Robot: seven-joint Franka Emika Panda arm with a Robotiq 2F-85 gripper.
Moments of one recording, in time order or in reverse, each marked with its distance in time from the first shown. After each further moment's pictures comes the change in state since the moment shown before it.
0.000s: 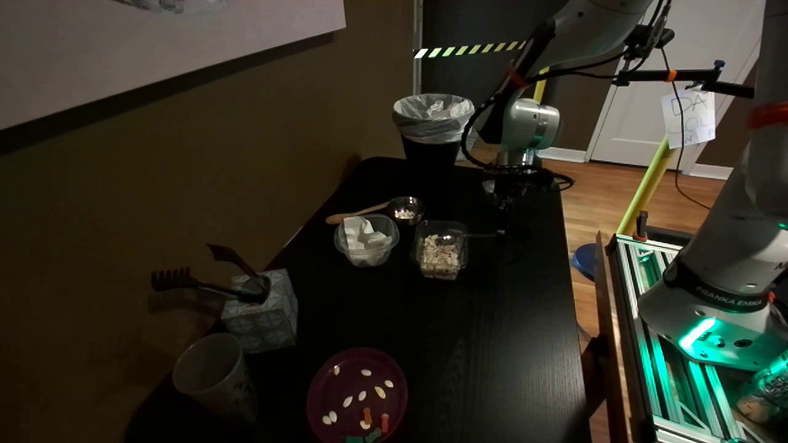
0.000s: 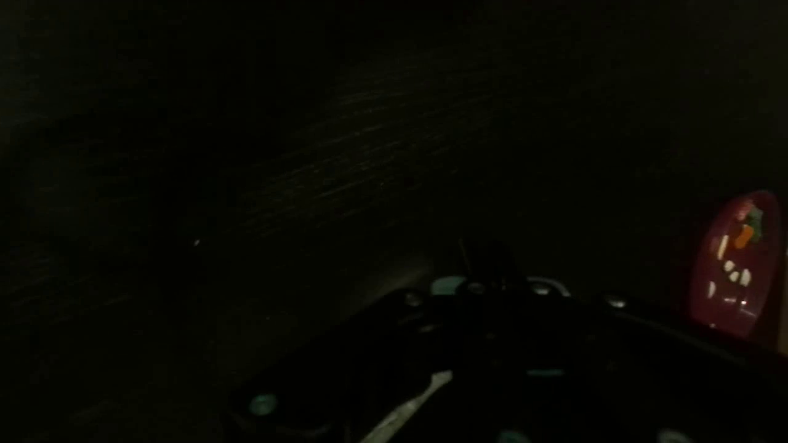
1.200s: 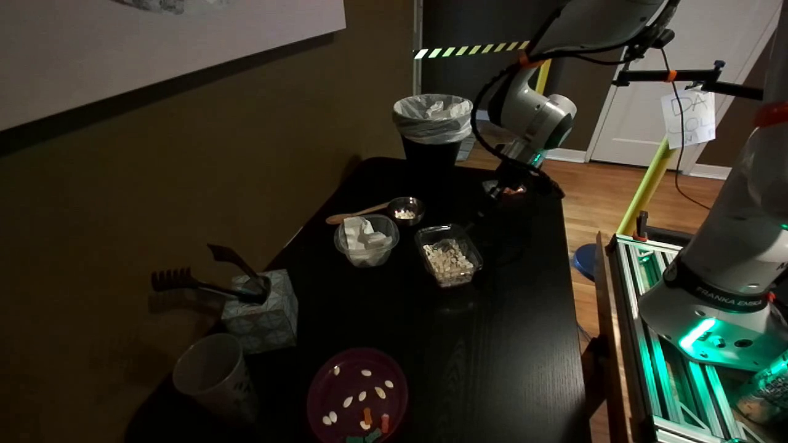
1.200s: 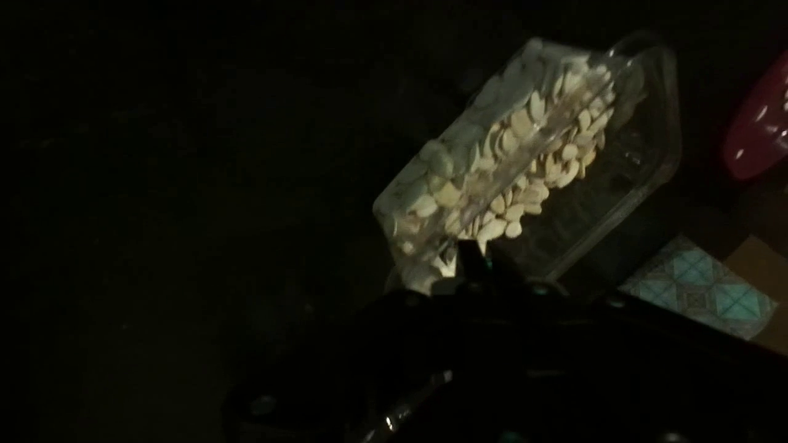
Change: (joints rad) arm 0.054 -0.066 -0.039 -0.070 0.618 0.208 -0.580
